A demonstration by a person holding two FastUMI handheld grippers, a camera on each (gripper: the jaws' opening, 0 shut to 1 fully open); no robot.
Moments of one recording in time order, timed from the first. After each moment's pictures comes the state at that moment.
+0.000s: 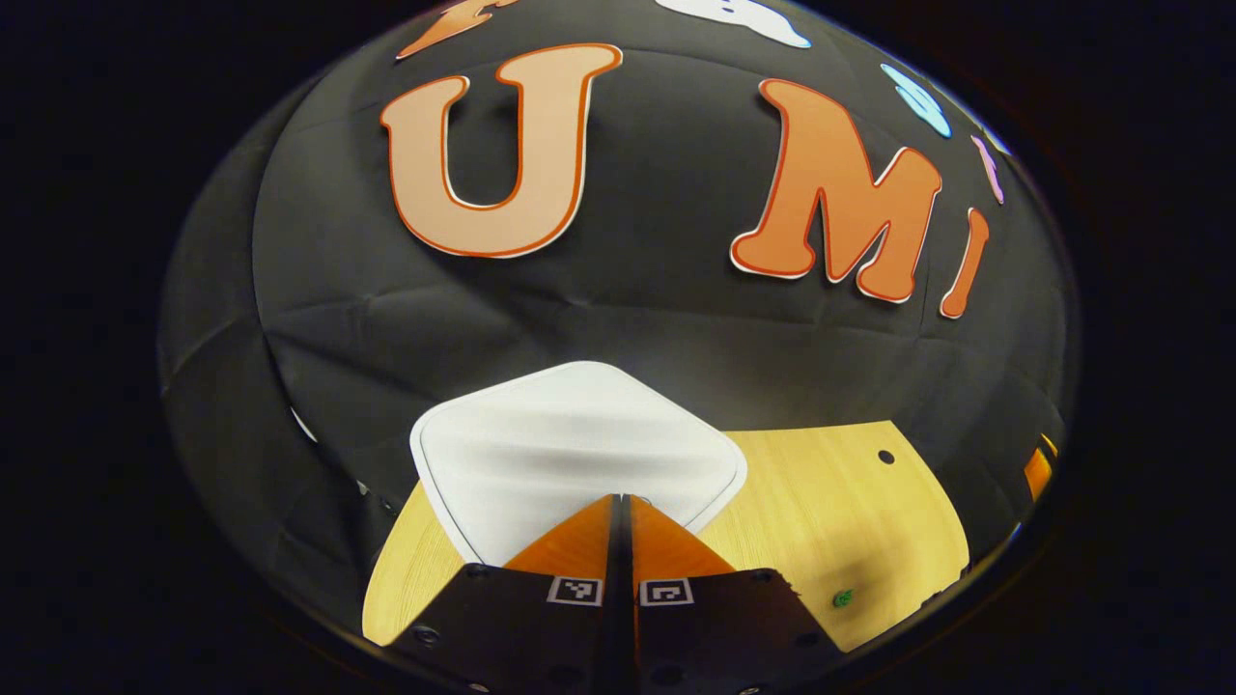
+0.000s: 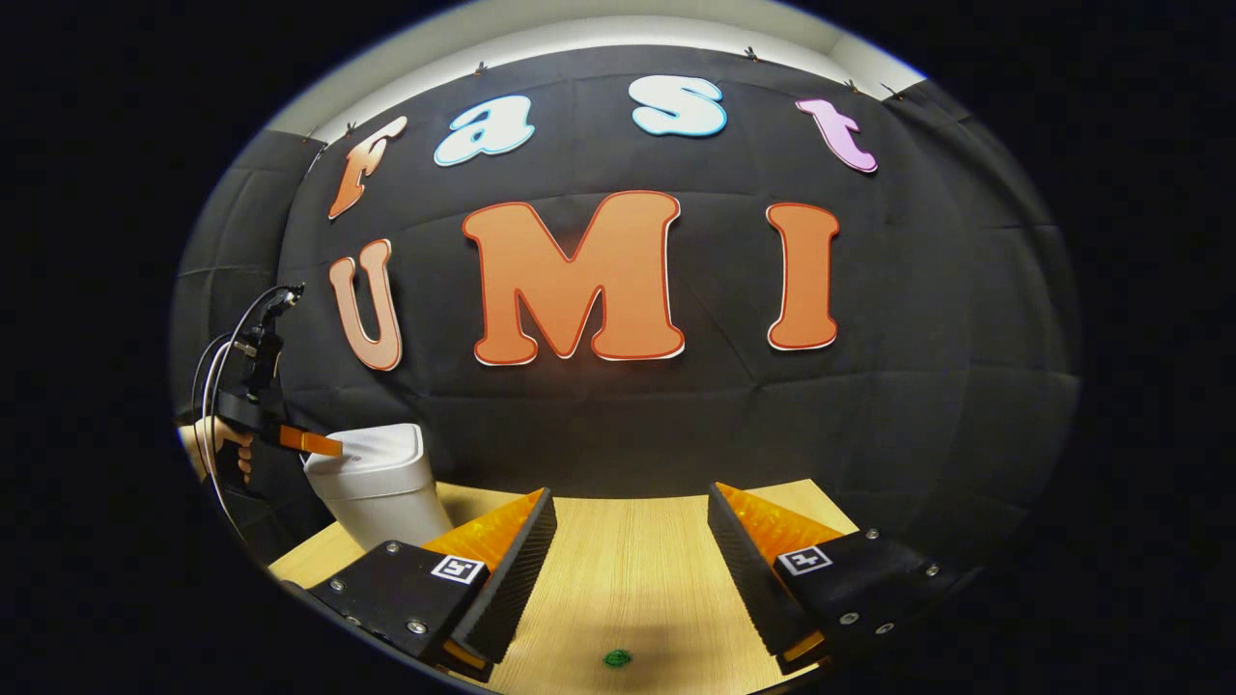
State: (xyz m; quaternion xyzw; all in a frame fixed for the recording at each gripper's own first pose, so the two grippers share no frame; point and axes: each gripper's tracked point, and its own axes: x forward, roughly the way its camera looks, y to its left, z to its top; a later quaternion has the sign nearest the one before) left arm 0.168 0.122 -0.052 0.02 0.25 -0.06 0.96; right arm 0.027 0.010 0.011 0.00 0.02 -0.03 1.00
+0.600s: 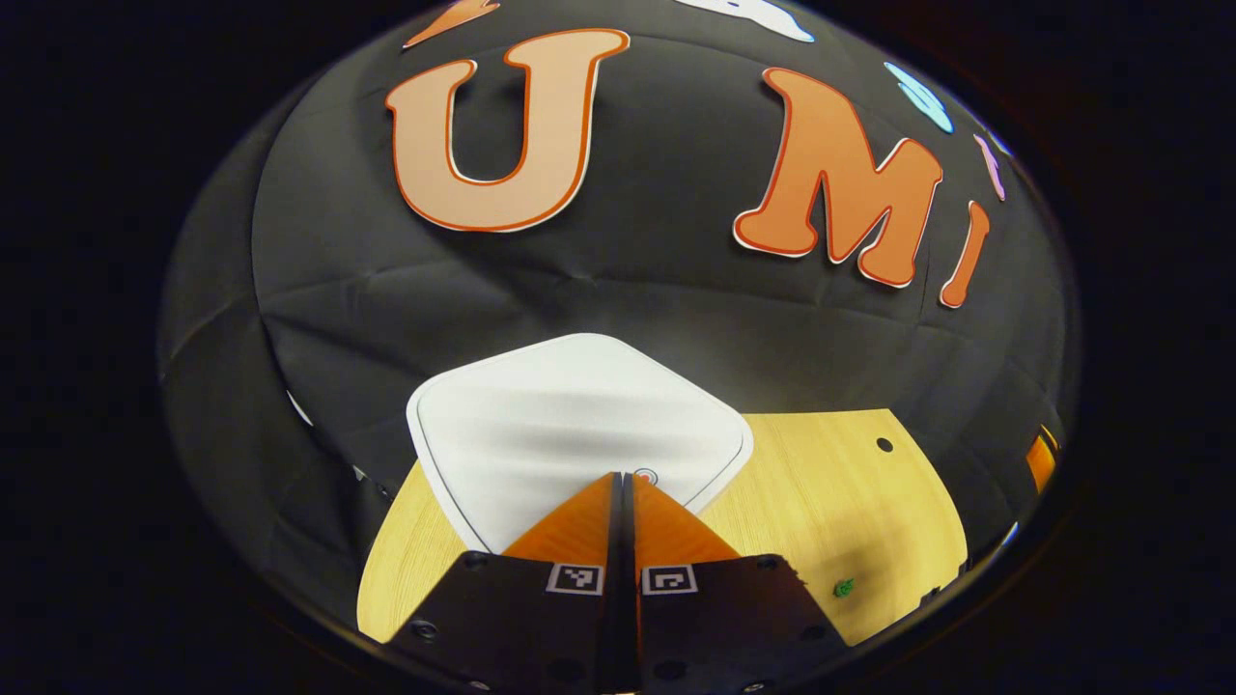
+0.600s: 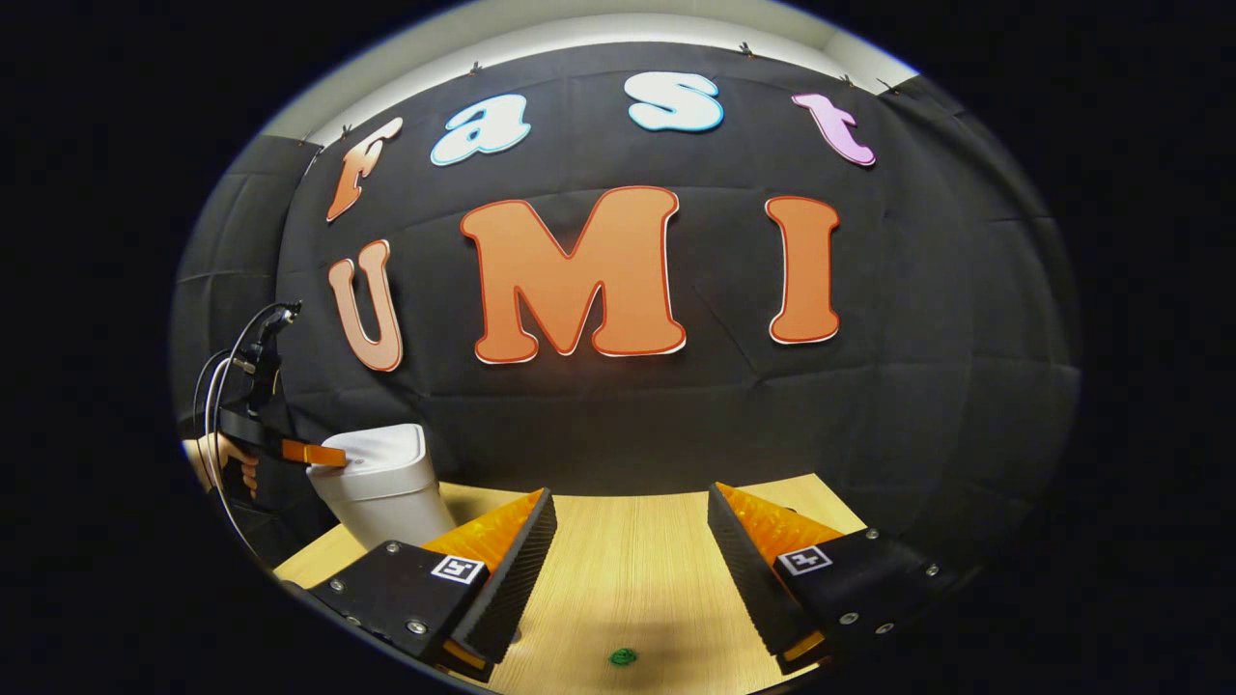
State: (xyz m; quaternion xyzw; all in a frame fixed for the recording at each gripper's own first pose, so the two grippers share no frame) left arm 0.161 0.124 -0.063 0.01 0.26 -0.07 0.96; right arm 0.027 0.010 0.010 0.01 0.03 -0.02 1.00
